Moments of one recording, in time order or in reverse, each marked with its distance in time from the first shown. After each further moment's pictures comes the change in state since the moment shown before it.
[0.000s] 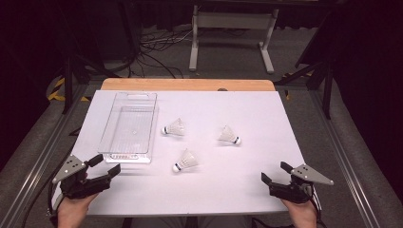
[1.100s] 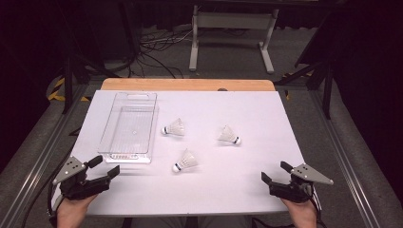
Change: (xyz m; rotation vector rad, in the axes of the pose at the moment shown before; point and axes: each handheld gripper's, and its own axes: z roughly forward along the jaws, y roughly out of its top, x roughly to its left) left arm 0.004 -0.006 0.000 0.014 0.006 0.014; right arm -0.001 0.001 0.001 0.001 0.000 -0.010
